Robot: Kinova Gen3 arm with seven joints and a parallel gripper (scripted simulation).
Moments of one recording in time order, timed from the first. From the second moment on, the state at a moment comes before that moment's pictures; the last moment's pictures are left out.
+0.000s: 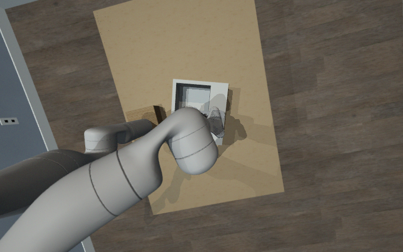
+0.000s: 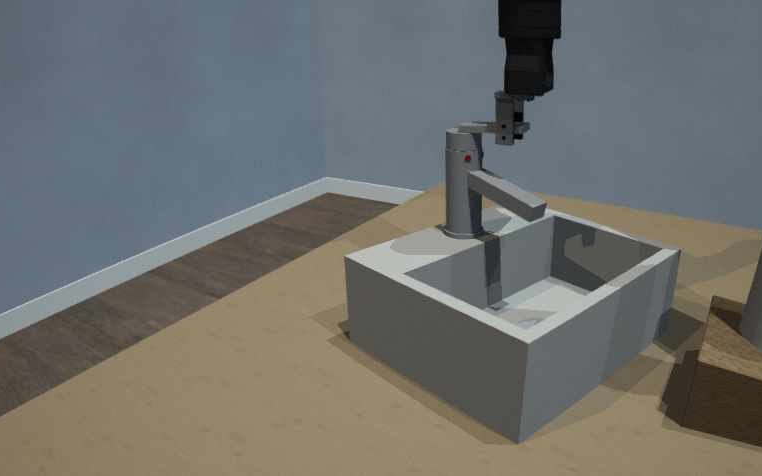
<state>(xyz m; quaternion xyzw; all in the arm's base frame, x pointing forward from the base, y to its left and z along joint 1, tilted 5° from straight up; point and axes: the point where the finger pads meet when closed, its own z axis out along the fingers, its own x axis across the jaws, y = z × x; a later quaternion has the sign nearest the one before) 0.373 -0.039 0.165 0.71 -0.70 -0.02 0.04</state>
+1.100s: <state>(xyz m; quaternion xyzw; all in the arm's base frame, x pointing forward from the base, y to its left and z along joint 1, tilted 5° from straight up) 0.376 -0.017 0.164 0.58 -0.82 -0.01 0.04</state>
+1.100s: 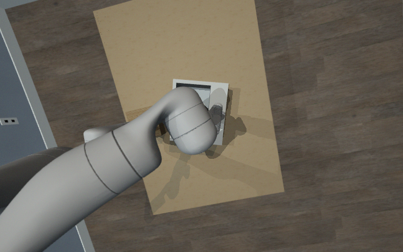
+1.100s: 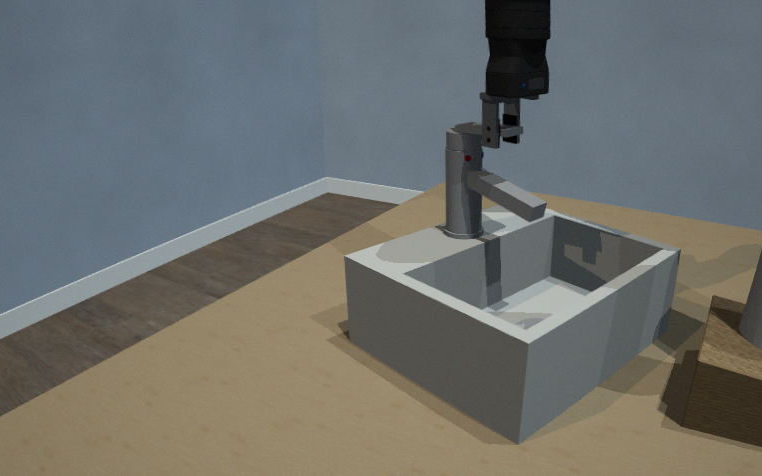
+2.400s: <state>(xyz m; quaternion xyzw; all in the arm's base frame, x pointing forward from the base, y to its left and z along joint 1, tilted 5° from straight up) 0.376 -0.016 0.164 0.57 -0.82 -0.01 0.04</state>
